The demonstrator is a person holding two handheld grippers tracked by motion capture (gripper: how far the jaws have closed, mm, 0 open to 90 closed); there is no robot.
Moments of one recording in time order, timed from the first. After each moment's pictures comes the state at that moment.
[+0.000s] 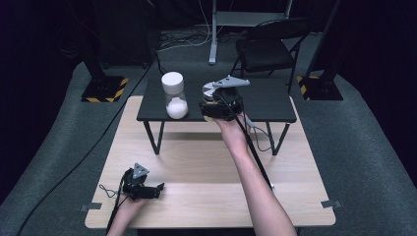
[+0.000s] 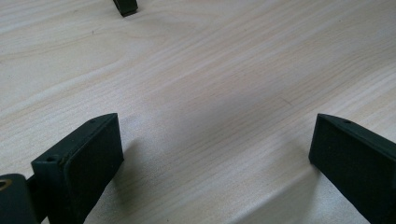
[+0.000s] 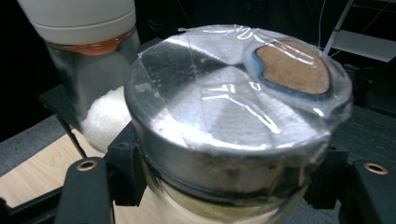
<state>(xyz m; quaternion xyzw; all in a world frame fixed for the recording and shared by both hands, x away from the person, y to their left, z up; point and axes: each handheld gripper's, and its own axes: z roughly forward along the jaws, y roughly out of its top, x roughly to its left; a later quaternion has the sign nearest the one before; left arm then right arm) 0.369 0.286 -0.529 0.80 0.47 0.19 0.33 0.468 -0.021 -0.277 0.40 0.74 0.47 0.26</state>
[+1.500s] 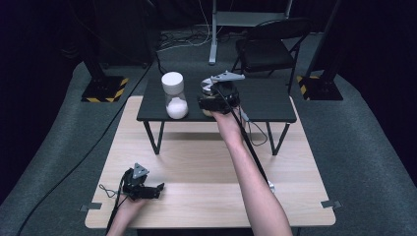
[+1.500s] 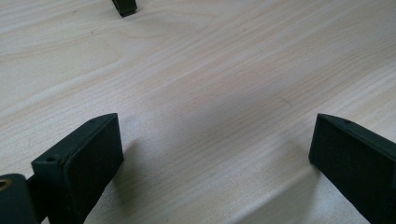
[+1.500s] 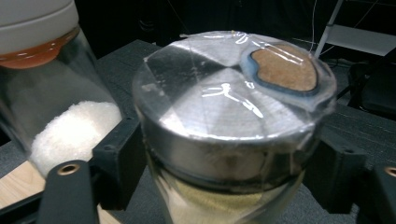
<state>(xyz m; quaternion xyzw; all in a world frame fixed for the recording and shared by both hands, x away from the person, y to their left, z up) 0.369 0.286 -0.529 0.80 0.47 0.19 0.33 0.499 -0.016 -0.287 0.42 0.74 0.47 0.26</state>
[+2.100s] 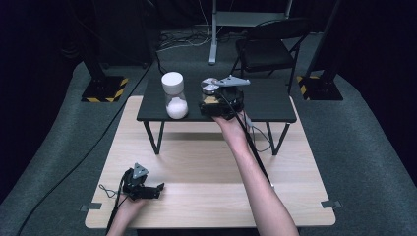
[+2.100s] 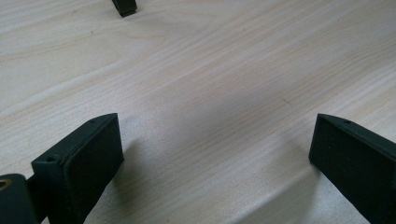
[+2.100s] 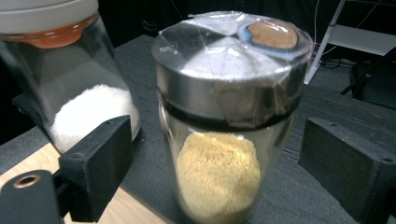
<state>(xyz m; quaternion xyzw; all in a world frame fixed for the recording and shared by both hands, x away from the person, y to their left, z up) 0.369 0.286 -0.529 0.80 0.47 0.19 0.33 0.481 -0.026 -0.289 0.41 0.74 0.47 0.26</state>
